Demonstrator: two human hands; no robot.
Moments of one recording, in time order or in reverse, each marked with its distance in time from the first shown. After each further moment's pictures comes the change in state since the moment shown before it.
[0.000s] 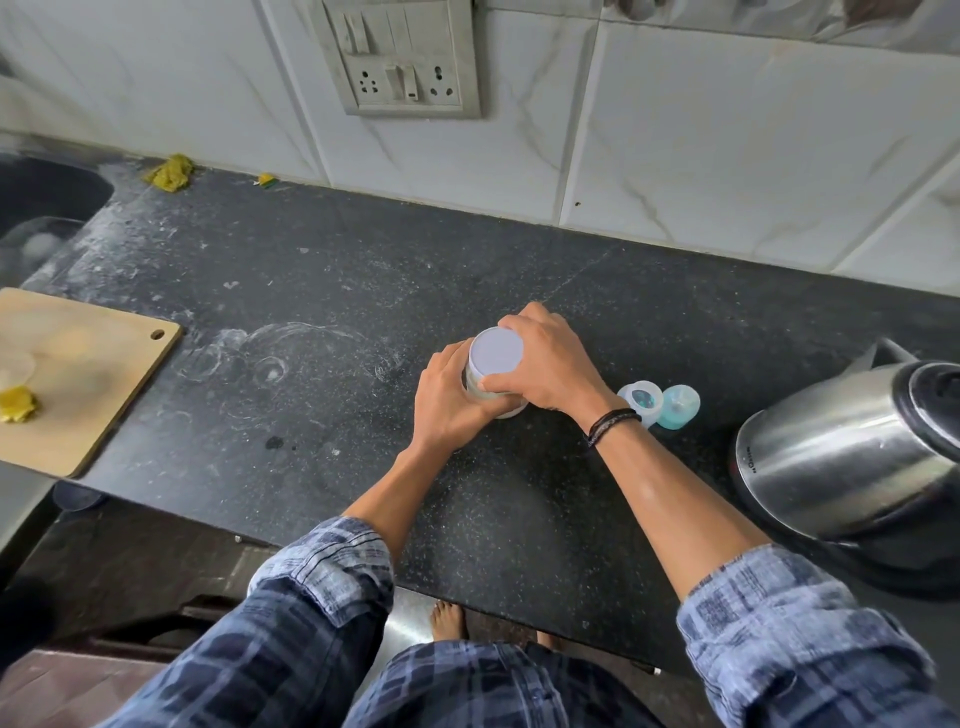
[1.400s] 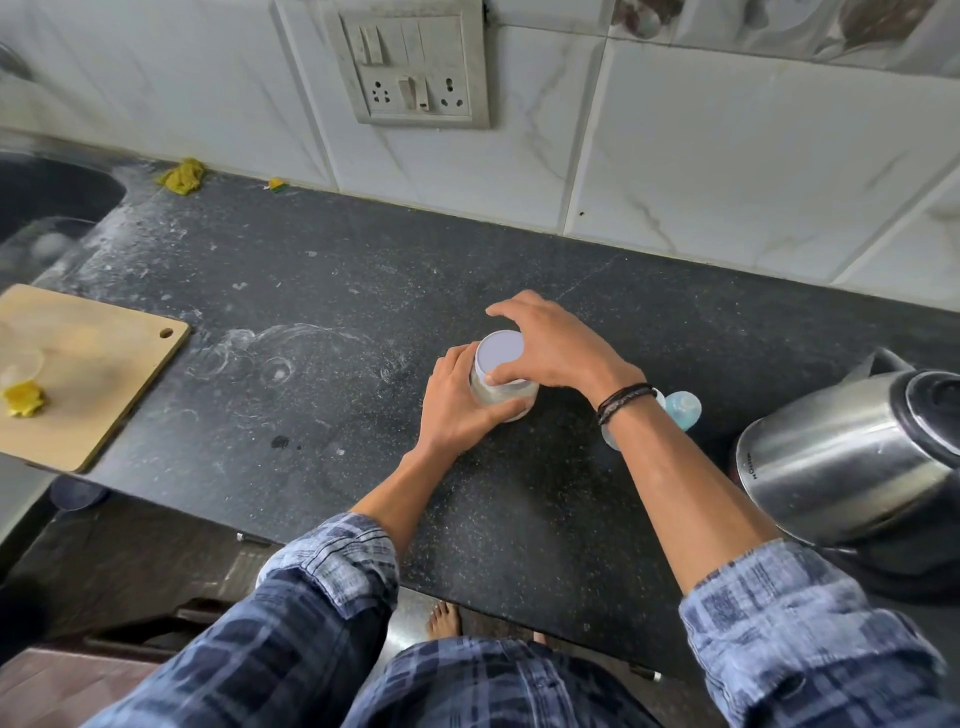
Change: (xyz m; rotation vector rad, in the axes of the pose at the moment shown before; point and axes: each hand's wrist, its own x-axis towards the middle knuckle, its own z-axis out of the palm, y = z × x) left_hand -0.001 0.000 0.002 0.023 -0.024 -0.002; right_hand 0.011 -0.016 -0.033 -0.027 -0.160 -0.073
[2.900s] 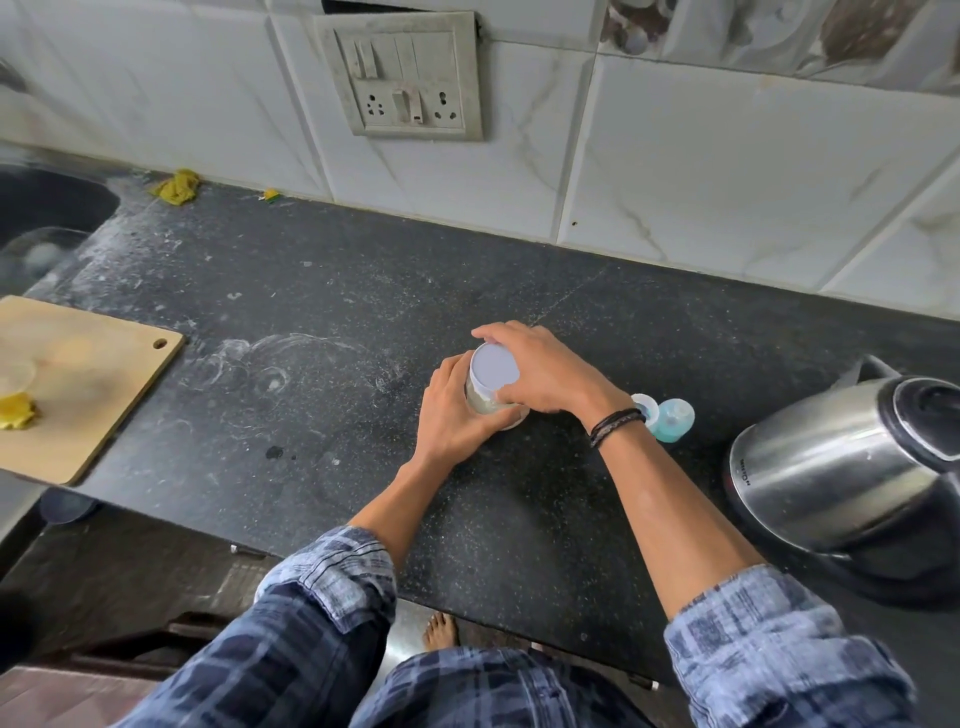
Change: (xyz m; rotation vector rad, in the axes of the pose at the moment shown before) left_hand -0.002 -0.003 0.002 -0.032 0.004 0.008; right_hand -0.012 -0.005 0.005 0.039 -0.097 -0.004
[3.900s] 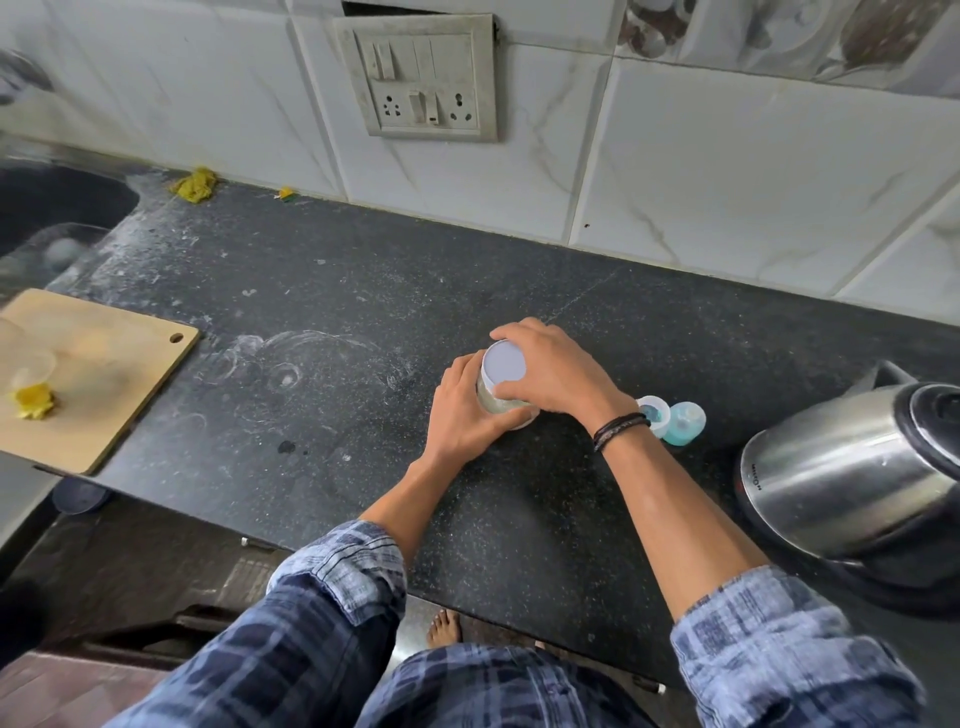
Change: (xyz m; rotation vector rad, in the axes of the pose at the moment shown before) left_hand -0.001 0.002 -0.002 -0.002 -0.008 0.010; right_hand 0.002 0.000 0.008 -0.039 0.116 0.021
